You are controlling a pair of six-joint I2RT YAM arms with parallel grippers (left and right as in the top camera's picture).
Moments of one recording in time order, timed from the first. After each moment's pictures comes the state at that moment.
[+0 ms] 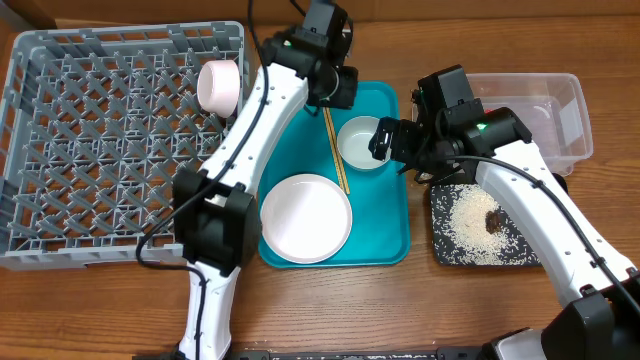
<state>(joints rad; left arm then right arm) -0.42 2.27 2.16 -1.03 0.20 -0.26 0.35 1.61 1.38 -0.89 -0.24 0.57</state>
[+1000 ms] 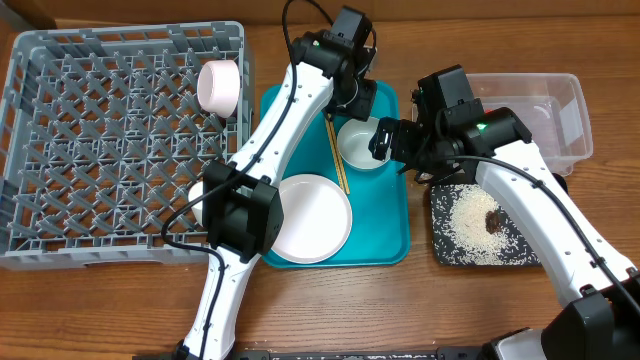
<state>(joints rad) -0.47 2.41 2.37 -1.19 0.16 -0.16 0.35 1.61 1.38 -0.89 -0.24 0.57</state>
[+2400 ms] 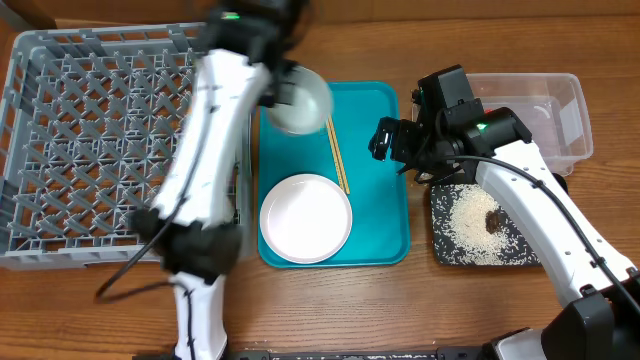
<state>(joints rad) -0.33 2.14 2.52 -1.68 -0.22 -0.23 0.35 1.61 1.38 -0.89 -0.24 0.57</state>
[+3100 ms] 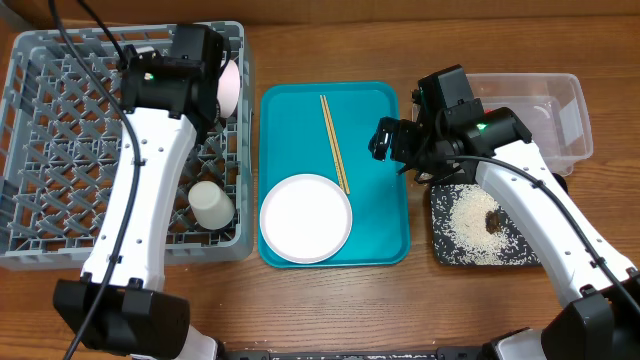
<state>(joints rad) -0.14 1.72 1.76 -1.32 -0.85 -0.57 0.35 1.61 1.38 -0.89 -0.24 0.57</state>
